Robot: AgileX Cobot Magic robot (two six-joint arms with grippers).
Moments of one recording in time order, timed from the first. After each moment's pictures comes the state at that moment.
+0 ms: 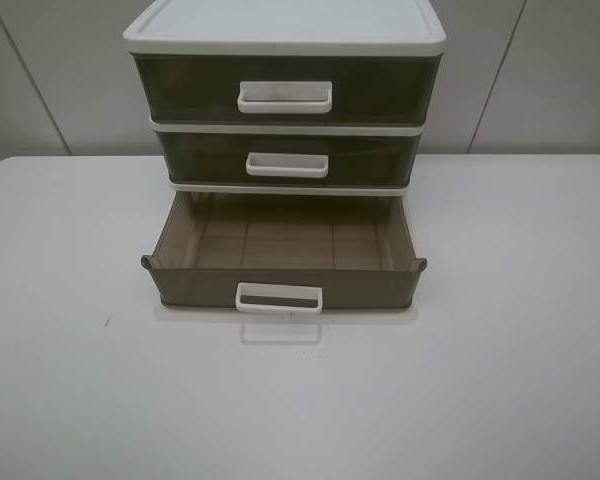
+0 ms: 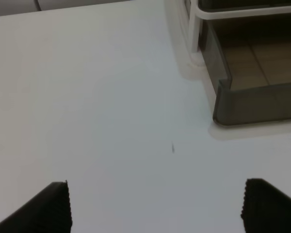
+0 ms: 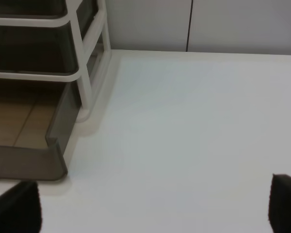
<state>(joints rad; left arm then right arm) -0.03 -0.01 -0.50 -0.06 1.06 0.11 -0.03 0.00 -0.52 0.02 1.06 -0.05</state>
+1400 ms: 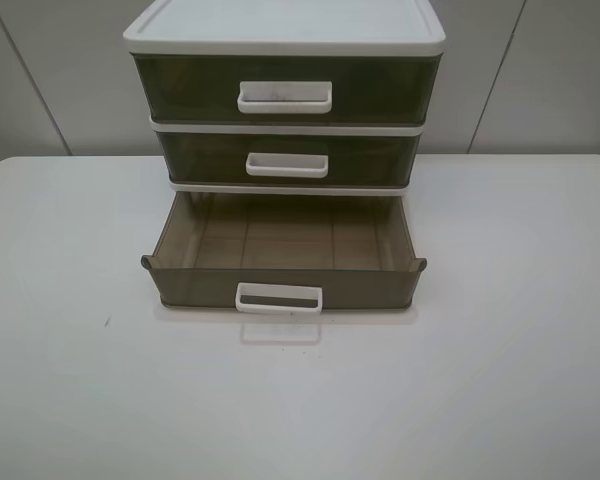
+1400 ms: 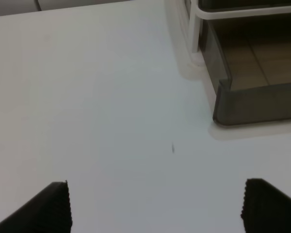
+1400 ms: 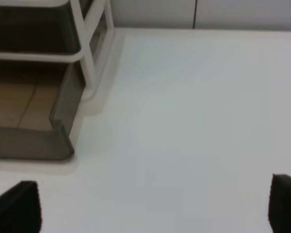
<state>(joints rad) -0.03 -0.01 -0.50 -0.06 1.06 0.11 -0.02 0.13 -0.52 0.05 1.06 -0.05</state>
